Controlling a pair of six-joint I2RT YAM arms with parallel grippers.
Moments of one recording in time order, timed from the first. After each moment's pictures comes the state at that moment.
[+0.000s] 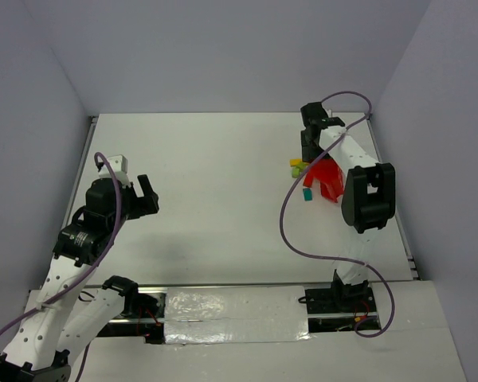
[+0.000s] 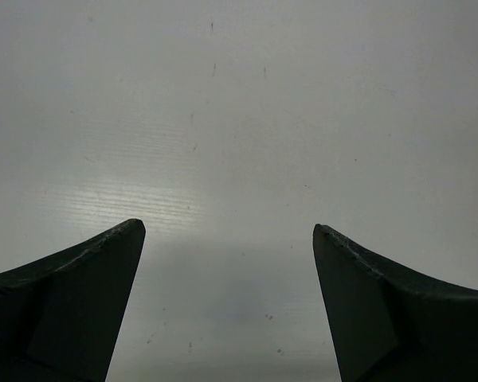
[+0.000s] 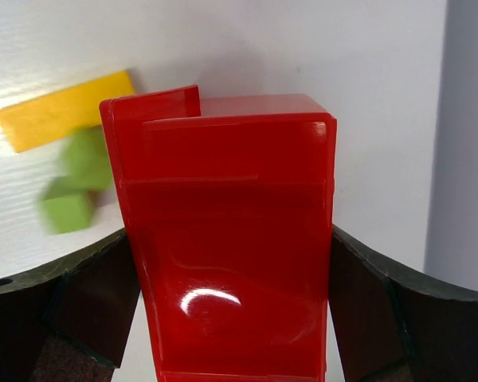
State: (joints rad) left arm -0.28 0.69 0.88 -0.72 -0.23 -0.37; right arm 0.16 1.95 1.64 -0.79 0.49 0.15
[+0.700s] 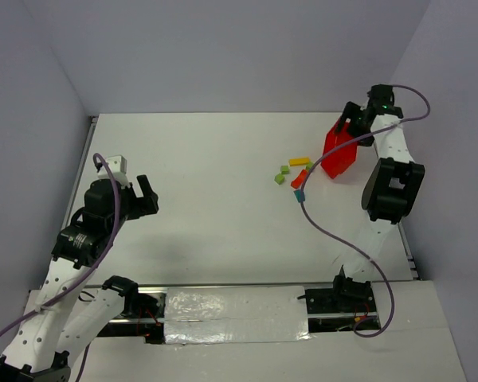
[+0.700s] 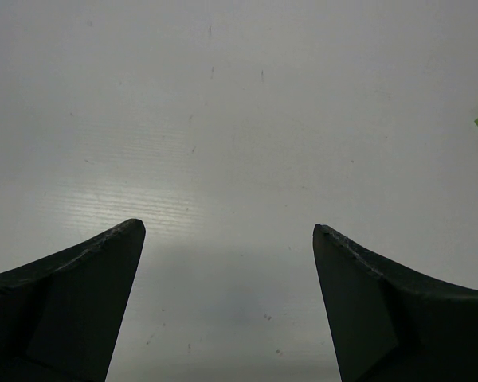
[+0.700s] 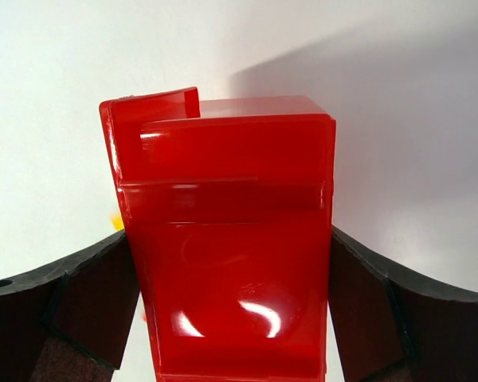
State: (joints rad) left arm -0.28 0.68 0.88 -0.72 -0.23 -0.37; right arm -0.17 2.03 1.85 -0.75 -0.06 0.23
